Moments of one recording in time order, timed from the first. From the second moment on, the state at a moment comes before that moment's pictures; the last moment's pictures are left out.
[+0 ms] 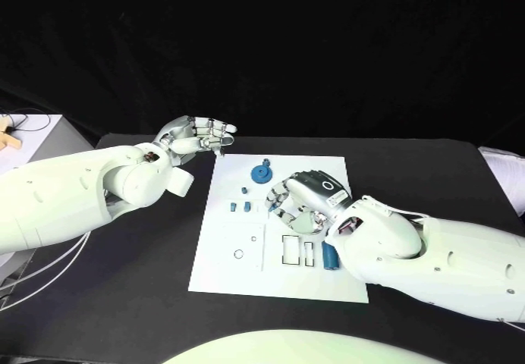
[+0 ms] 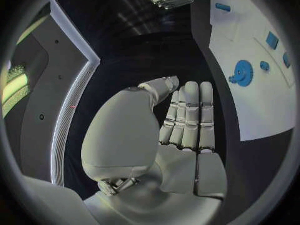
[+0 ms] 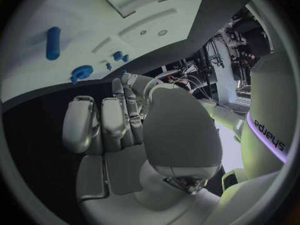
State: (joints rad) left arm 1.23 -0.94 -0.05 1.46 -0.15 -0.14 0.31; left_hand 1.44 -0.21 0.59 -0.01 0.21 0.80 0.20 0.36 0.21 0.83 0.13 0.73 0.19 0.99 0.05 1.14 0.42 0.17 0.75 0.15 1.14 0.54; right arm 1.16 -0.70 -0.17 1.75 -1.73 -0.56 -0.24; right_hand 1.39 -0.21 0.66 0.03 0.19 1.10 0.11 0.29 0.34 1.29 0.07 0.07 0.10 1.47 -0.03 1.12 1.15 0.09 1.46 0.06 1.19 1.31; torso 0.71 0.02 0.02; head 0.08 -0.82
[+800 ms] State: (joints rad) left arm 1.23 -0.92 -0.05 1.46 -0.15 -0.14 0.30; left_hand 1.44 -0.21 0.59 -0.01 0.21 0.80 0.20 0.36 0.21 0.83 0.13 0.73 0.19 0.99 0.05 1.14 0.42 0.17 0.75 0.15 1.14 0.54; right arm 1.09 -0.58 -0.19 1.66 -1.79 -0.49 -0.24; right_hand 1.39 -0.21 0.67 0.02 0.19 1.10 0.11 0.29 0.35 1.29 0.07 0.06 0.10 1.47 -0.03 1.12 1.15 0.08 1.46 0.06 1.20 1.31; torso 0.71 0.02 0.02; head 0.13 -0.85
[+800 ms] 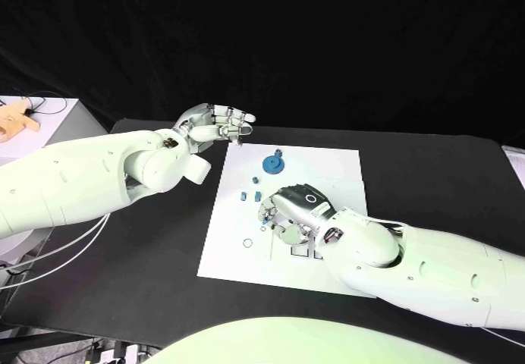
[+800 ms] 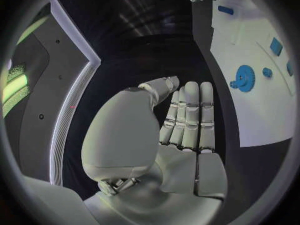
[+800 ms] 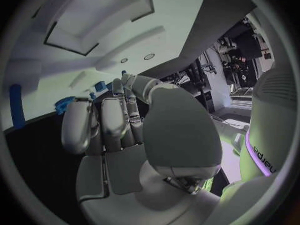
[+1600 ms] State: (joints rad) left arm 1.23 -0.92 -0.05 1.46 -0.15 -0.13 0.30; left_hand 1.44 -0.21 0.59 -0.01 0.21 0.80 0.20 0.36 0.21 0.82 0.13 0.73 0.19 0.99 0.05 1.14 0.42 0.17 0.75 0.15 1.14 0.54; right arm 1.08 -0.56 -0.19 1.65 -1.82 -0.44 -0.27; right_hand 1.39 -0.21 0.67 0.02 0.19 1.10 0.11 0.29 0.35 1.29 0.07 0.06 0.10 1.47 -0.03 1.12 1.15 0.08 1.46 0.06 1.21 1.31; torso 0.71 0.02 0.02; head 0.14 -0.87
